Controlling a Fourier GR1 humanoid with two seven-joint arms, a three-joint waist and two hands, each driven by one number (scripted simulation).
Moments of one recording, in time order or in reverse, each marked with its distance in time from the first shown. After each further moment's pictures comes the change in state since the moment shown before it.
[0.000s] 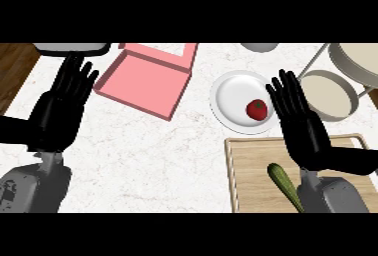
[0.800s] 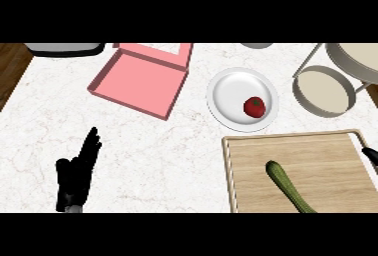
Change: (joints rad) left arm 0.357 -0.025 -0.133 0.214 -0.285 0.122 -0.084; right arm 0.276 -0.286 -0.456 0.073 -0.075 0.092 -0.077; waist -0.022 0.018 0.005
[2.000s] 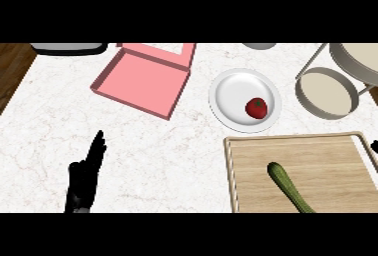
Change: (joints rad) left arm 0.008 -0.038 -0.014 0.036 -0.056 0.015 -0.032; right arm 0.373 -0.336 0.180 -0.650 0.615 0.109 0.573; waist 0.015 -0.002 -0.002
